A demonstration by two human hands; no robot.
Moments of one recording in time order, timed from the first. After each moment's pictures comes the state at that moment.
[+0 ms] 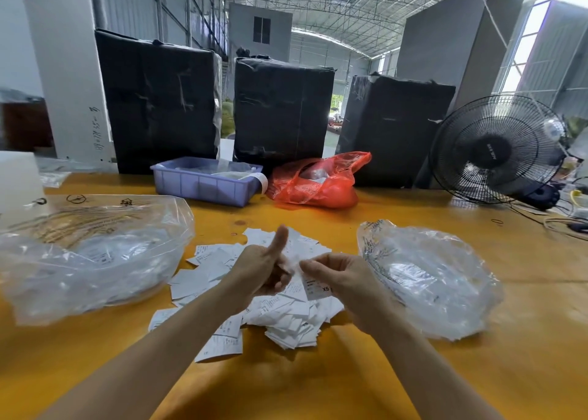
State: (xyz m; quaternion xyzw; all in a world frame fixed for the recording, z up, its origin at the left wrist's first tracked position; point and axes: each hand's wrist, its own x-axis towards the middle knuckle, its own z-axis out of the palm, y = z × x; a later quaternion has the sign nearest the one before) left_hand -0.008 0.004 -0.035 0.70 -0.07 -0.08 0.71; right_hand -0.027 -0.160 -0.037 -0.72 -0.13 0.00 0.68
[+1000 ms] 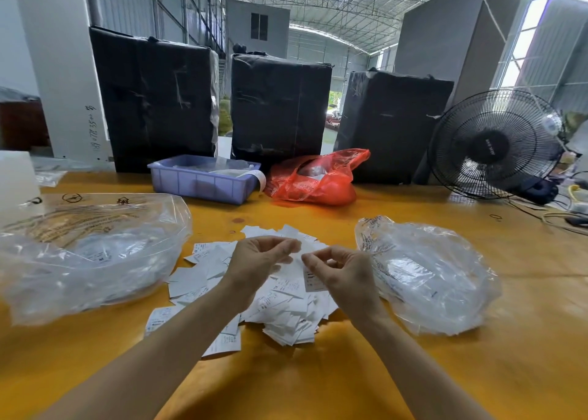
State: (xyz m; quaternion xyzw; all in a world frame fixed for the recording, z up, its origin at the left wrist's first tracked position) left_hand -0.014 -0.004 -0.035 0.68 -0.07 0.03 0.73; right_hand -0.027 -0.154 -0.044 -0.78 -0.12 -0.21 0.57
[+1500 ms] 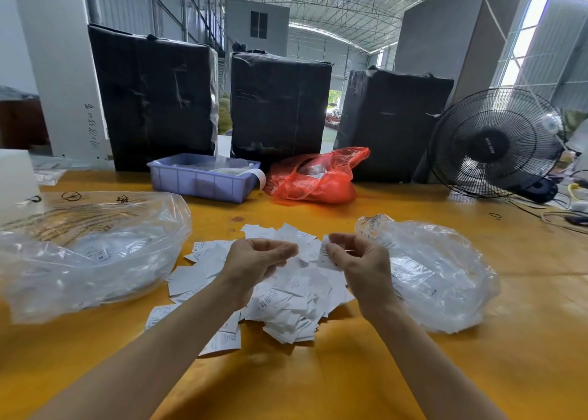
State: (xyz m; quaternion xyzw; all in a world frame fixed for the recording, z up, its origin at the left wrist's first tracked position) left_hand -0.011 0.003 -0.036 0.65 -0.03 -0.02 0.76; right_hand -0.021 -0.169 -0.039 -0.71 -0.06 -0.20 0.67
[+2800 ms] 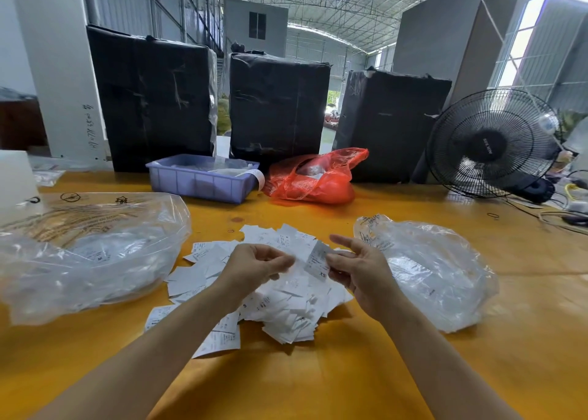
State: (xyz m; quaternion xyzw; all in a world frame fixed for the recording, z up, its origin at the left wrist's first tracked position) left_hand -0.006 0.007 -0.045 0.75 -0.06 0.00 0.66; right_hand -0.015 -0.182 -0.038 -0.66 -0.02 -0.02 0.75
